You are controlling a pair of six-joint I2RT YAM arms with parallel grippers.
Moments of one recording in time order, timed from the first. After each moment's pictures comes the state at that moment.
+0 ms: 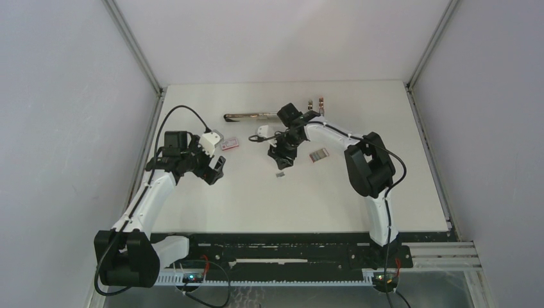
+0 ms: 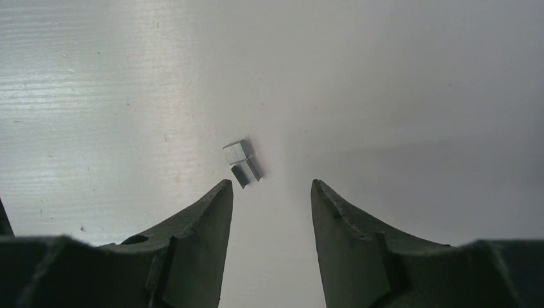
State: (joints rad) left arm -0.04 1.13 0.81 -0.57 0.42 0.54; right arm 0.61 2.10 1.66 -0.81 -0.53 -0.74
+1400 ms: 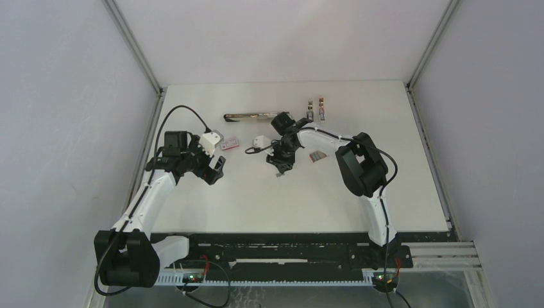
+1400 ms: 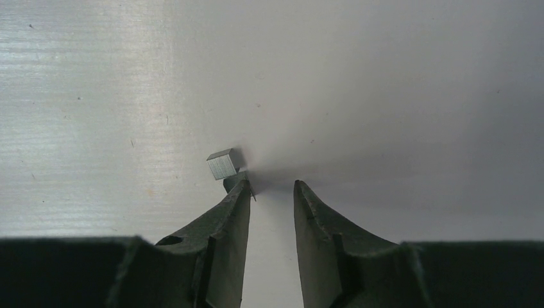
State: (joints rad) left arm -0.04 1.13 0.81 -0.57 0.42 0.54; right arm 0.67 2.15 1.64 -0.78 -0.41 -0.79
